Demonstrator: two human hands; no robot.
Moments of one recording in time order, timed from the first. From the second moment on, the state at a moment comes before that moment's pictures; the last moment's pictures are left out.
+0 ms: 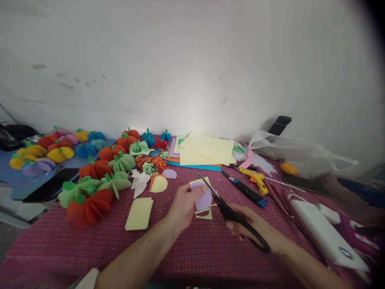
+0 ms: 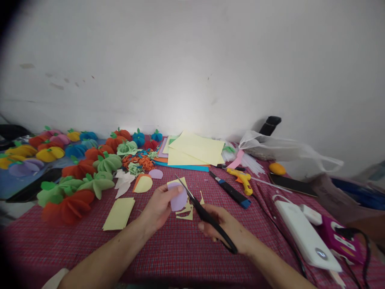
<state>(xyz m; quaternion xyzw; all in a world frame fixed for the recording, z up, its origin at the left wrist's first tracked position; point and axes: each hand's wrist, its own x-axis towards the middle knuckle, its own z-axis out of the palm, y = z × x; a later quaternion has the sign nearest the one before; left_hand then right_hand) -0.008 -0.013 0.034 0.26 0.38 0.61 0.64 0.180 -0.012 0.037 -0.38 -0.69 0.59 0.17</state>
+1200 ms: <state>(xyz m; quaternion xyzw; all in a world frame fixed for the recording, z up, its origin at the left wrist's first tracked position) -0.007 -0.012 0.027 0.30 0.42 0.56 0.65 0.190 -0.005 0.051 -0.37 -0.73 0.57 0.11</state>
